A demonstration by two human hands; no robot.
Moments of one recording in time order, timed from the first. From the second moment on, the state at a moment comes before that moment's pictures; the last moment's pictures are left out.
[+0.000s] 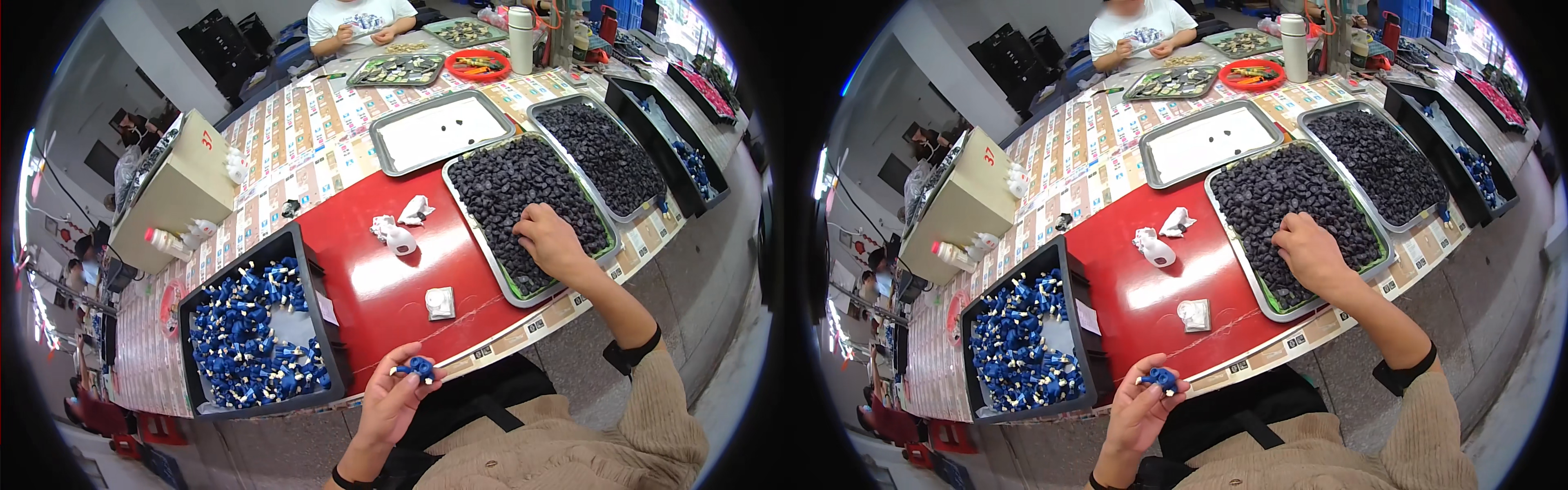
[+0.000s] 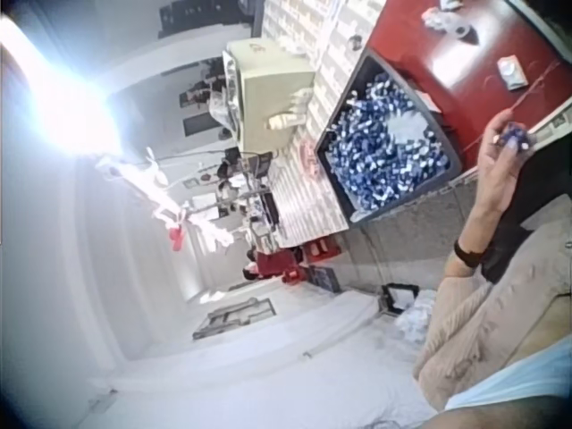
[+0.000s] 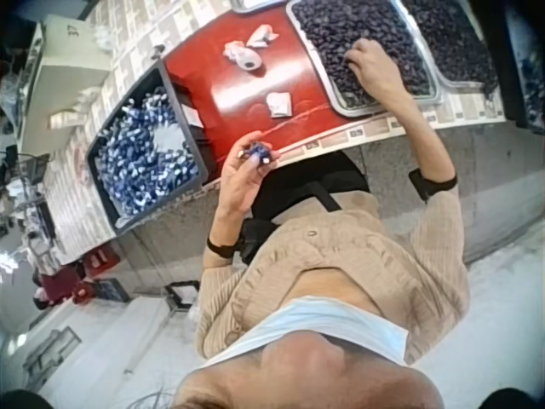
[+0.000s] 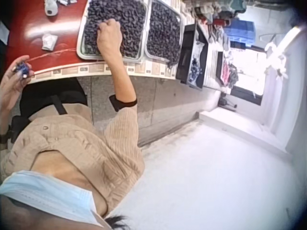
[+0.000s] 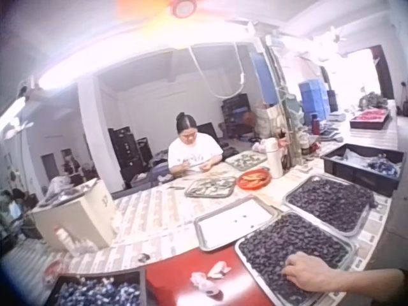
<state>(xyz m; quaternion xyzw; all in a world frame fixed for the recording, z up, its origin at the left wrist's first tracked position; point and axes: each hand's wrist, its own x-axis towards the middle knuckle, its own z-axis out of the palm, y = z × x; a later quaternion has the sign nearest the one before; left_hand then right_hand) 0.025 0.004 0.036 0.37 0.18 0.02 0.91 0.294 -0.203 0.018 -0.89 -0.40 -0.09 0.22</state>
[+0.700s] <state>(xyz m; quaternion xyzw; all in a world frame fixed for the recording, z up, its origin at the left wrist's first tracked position) 0.026 -0.001 0.015 0.40 0.22 0.06 0.89 0.216 -0.178 0.025 -0.60 -0.15 0.39 0.68</state>
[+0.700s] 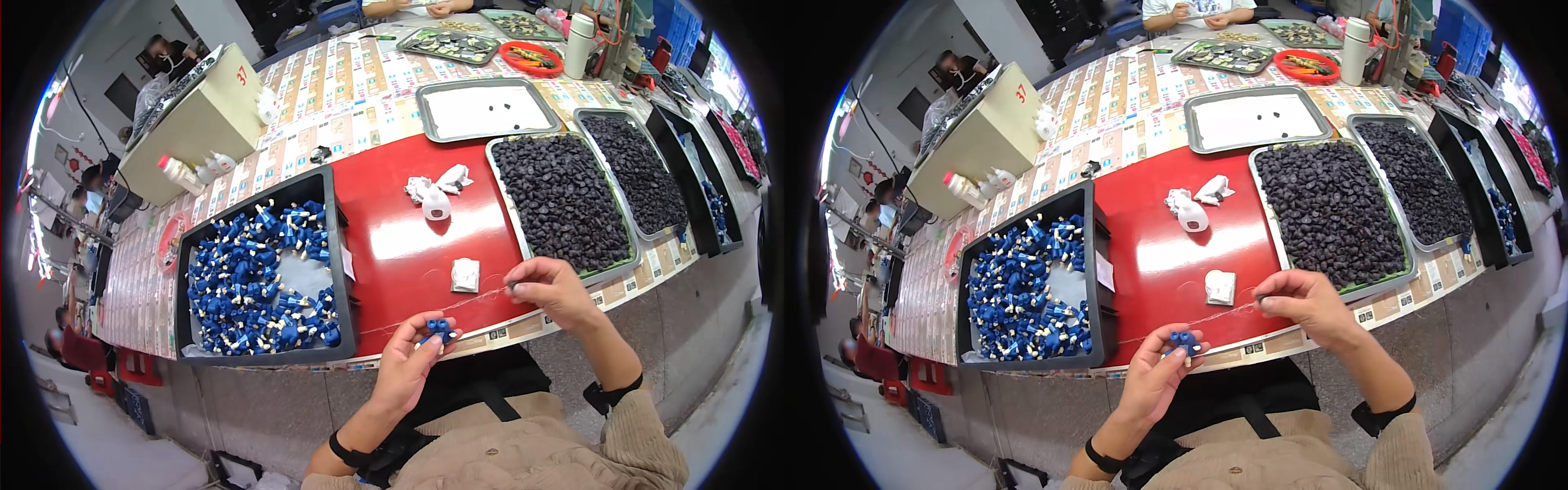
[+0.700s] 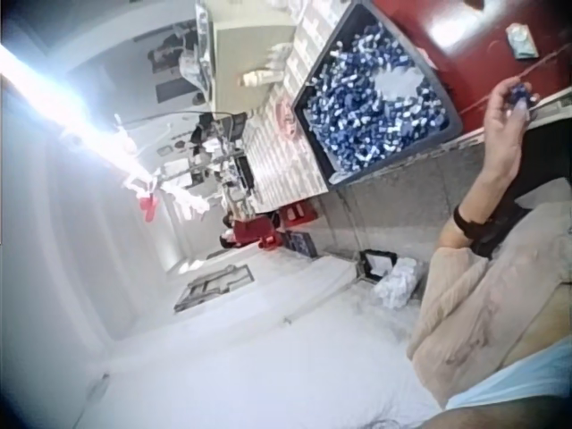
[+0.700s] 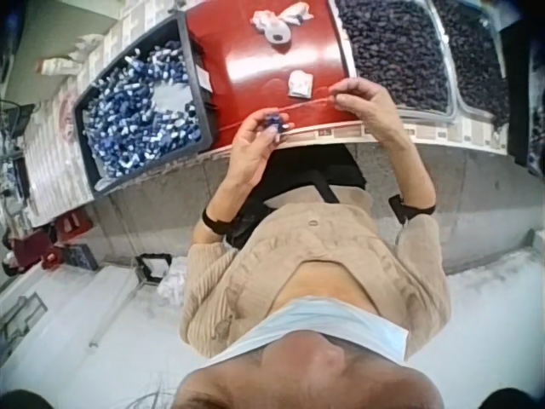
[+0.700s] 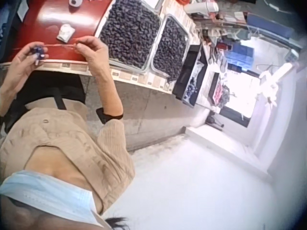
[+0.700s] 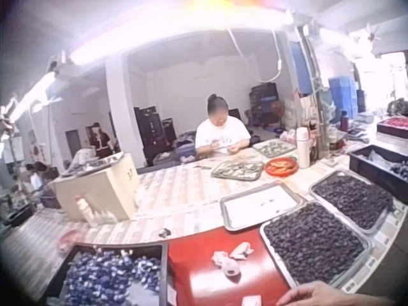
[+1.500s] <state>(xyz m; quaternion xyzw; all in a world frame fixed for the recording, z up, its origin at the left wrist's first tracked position) 0.017 0.002 0.004 0.45 0.20 0.07 0.87 0.212 -0.139 0.021 -0.67 -0.20 0.32 0.64</state>
